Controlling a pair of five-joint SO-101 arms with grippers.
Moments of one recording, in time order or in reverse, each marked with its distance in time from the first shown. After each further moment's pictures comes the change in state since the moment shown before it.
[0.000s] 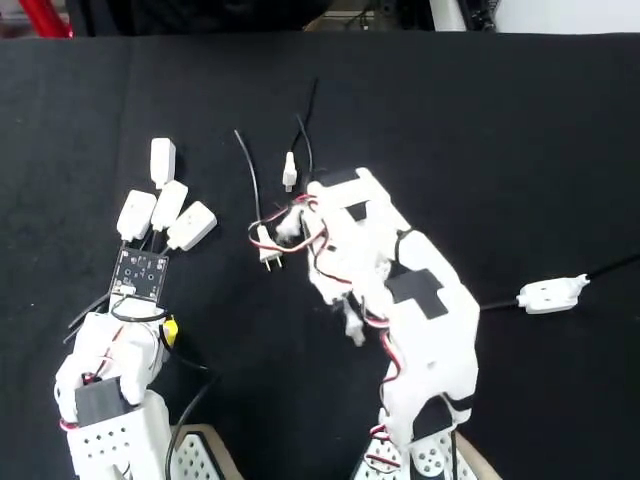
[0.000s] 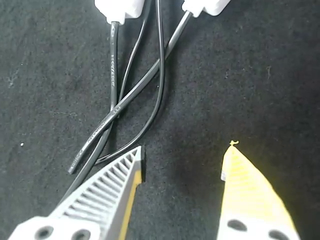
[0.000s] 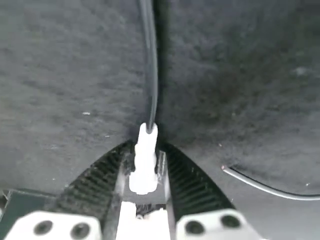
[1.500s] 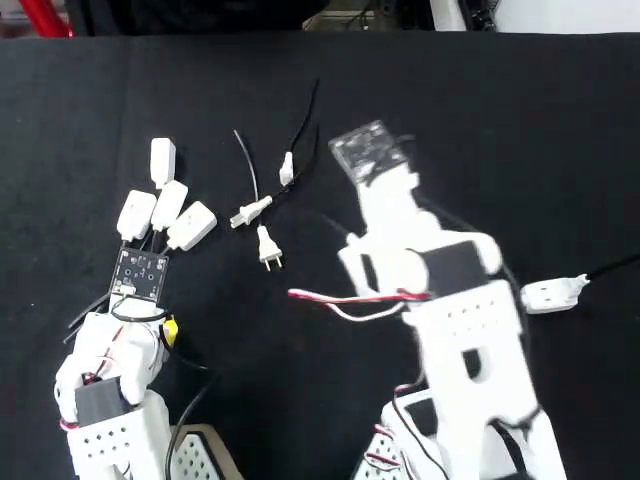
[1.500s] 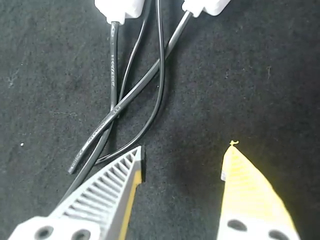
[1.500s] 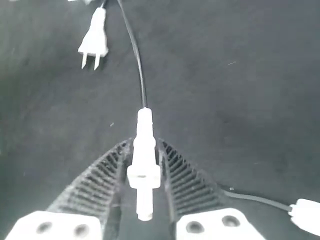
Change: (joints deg) left arm 0.0 0.0 0.0 0.0 0.0; right arm 4.7 -66.5 18.9 -4.7 4.7
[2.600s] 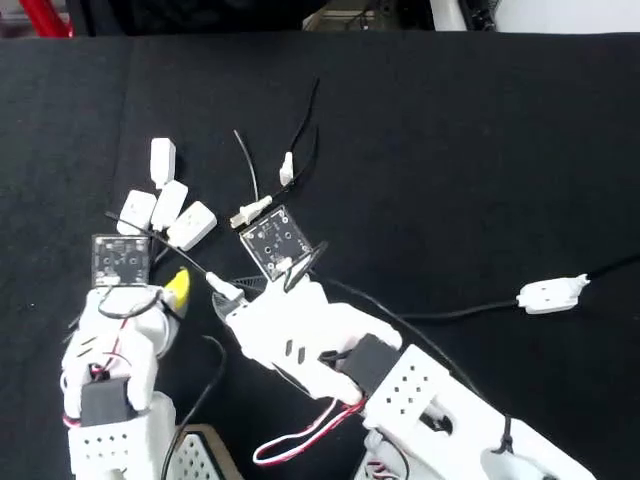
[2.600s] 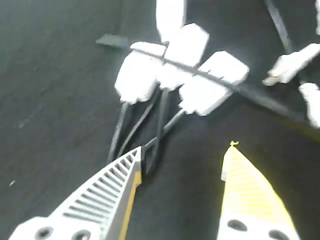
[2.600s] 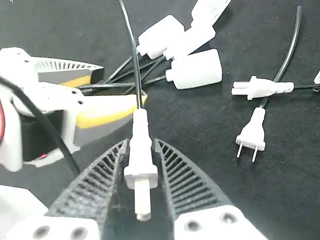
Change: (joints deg) left arm 10.0 0.0 -4.0 -11.1 19.8; right arm -35.0 -12.5 36.9 -49.1 -24.2
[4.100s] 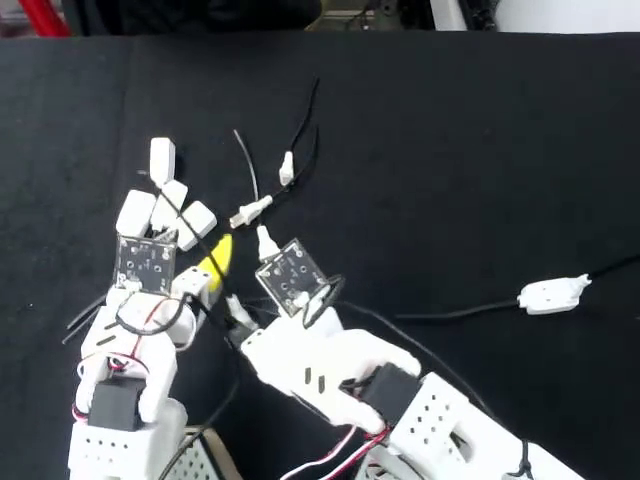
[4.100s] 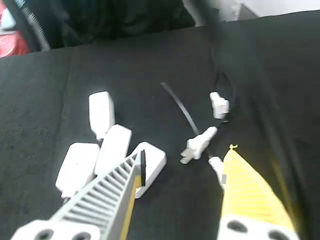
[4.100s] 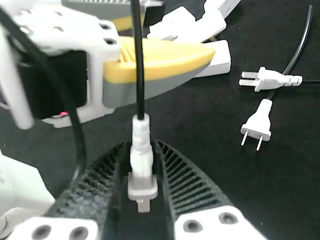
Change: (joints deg) left arm 15.2 0.1 -3.5 -13.5 5.2; right arm -2.2 -15.1 12.0 1.3 2.6
